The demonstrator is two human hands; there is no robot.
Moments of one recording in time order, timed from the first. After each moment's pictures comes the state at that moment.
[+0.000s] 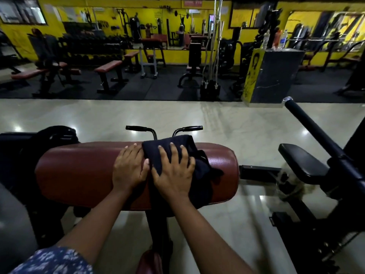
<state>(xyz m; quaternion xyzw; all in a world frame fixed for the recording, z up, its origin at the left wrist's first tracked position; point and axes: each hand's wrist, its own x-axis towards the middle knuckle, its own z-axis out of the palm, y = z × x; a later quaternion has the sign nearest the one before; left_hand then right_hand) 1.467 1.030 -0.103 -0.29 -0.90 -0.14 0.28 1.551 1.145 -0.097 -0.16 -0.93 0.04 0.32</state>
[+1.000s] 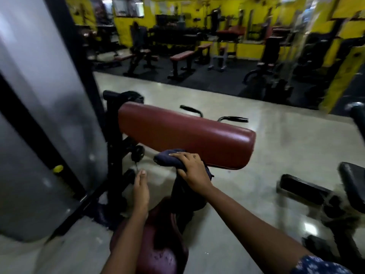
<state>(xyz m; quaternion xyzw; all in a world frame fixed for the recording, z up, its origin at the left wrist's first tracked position) 1.708 0.996 -0.154 0.20 -0.68 -0.70 0.09 1.682 1.159 -0.110 0.20 -0.94 0.26 0.11</state>
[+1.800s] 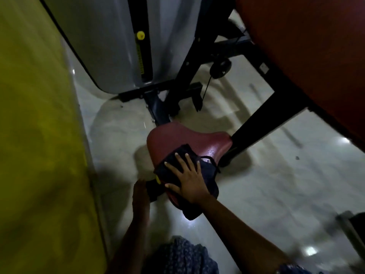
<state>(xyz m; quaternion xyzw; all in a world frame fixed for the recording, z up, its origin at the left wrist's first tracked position) 1.889 0.991 -0.409 0.60 -0.45 -0.65 0.13 1.755 1.079 -0.393 0.50 -0.84 0.03 -0.20</state>
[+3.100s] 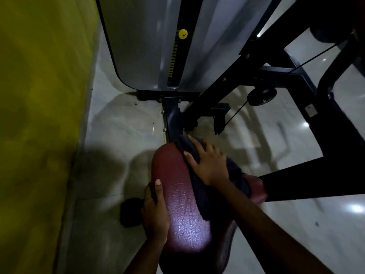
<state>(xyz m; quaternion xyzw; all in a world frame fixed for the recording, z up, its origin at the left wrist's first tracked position) 1.784 0.976 -0.461 0.66 -0.46 -0.54 0.23 1.621 0.967 -0.440 0.49 -0.87 0.02 -0.07</state>
